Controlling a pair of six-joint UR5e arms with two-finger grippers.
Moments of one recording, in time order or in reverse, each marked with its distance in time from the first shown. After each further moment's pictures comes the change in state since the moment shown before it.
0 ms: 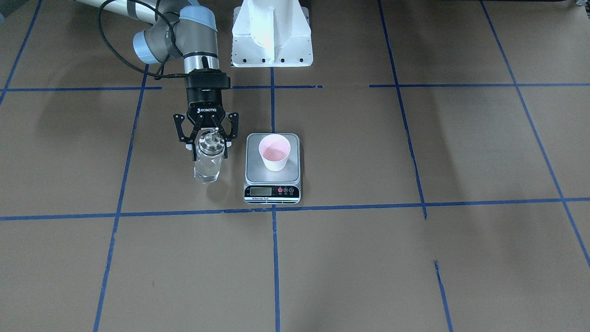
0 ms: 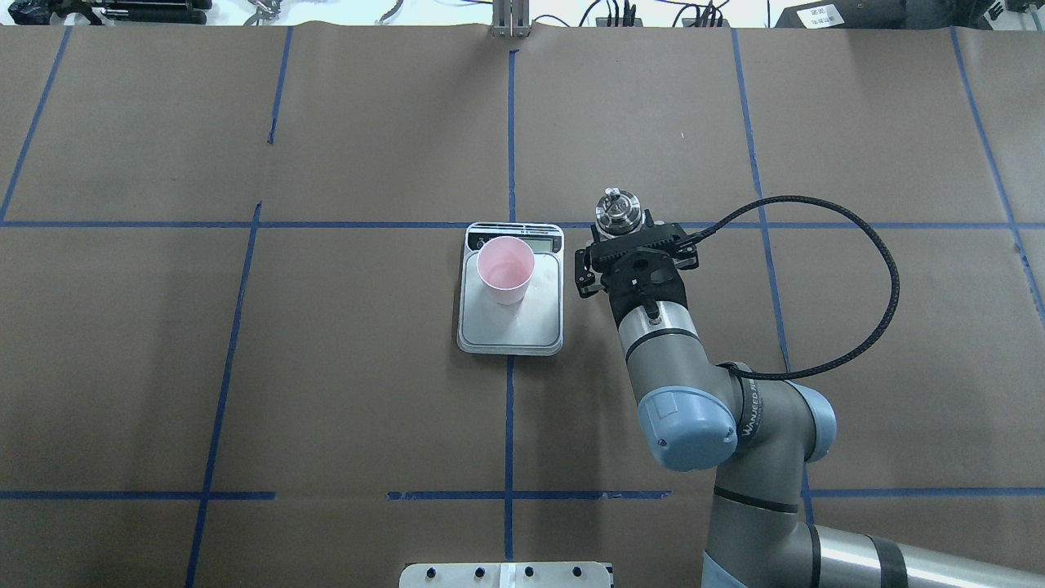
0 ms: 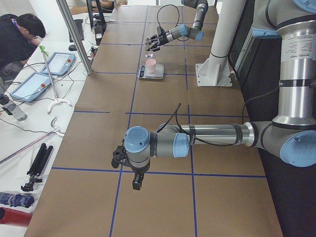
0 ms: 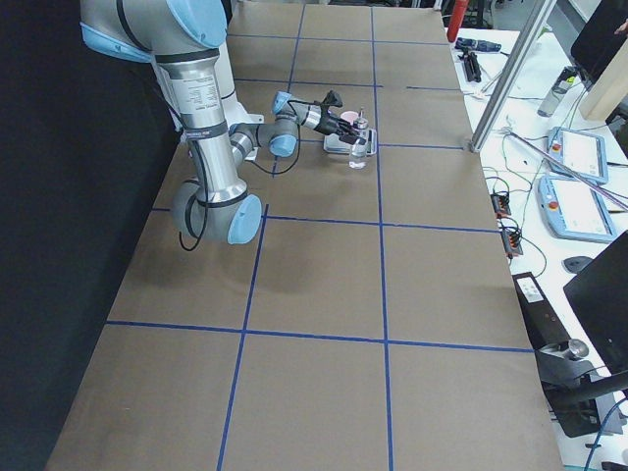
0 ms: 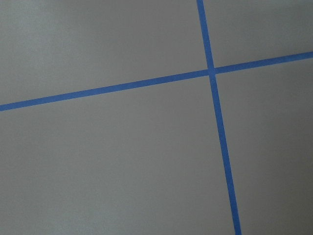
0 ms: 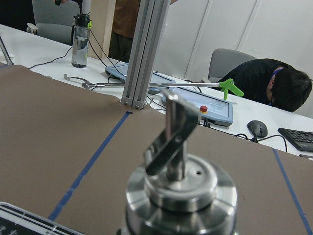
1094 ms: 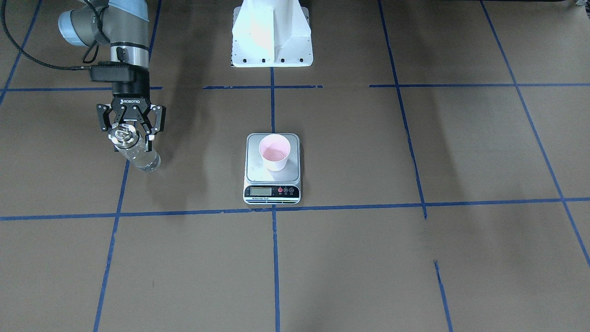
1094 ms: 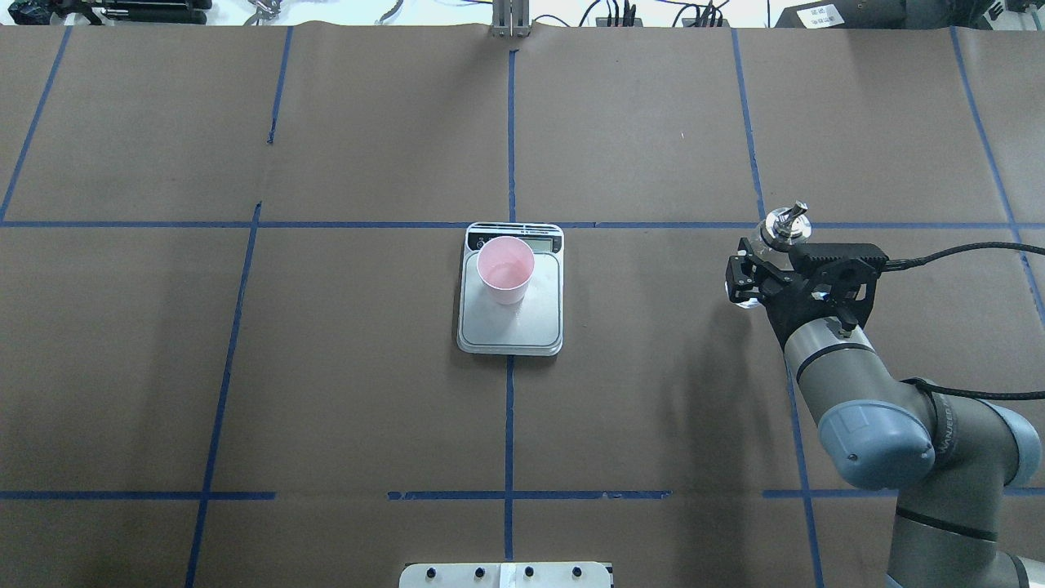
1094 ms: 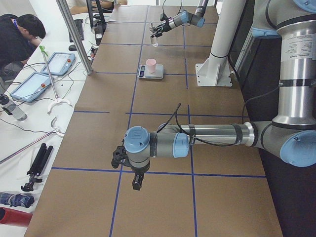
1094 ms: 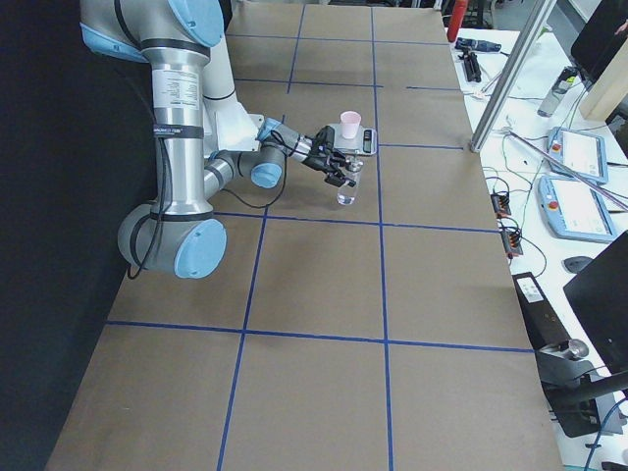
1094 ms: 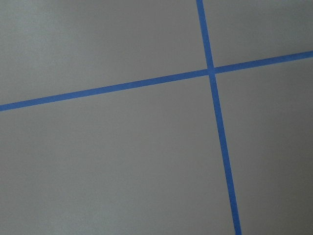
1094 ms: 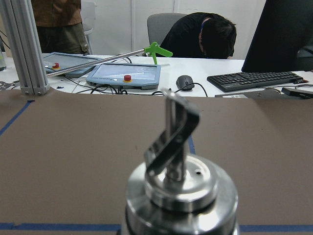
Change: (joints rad) left arm 0.001 0.000 0.002 -0.003 0.000 0.000; right arm 0.036 -0.372 0.207 0.002 0.064 0.376
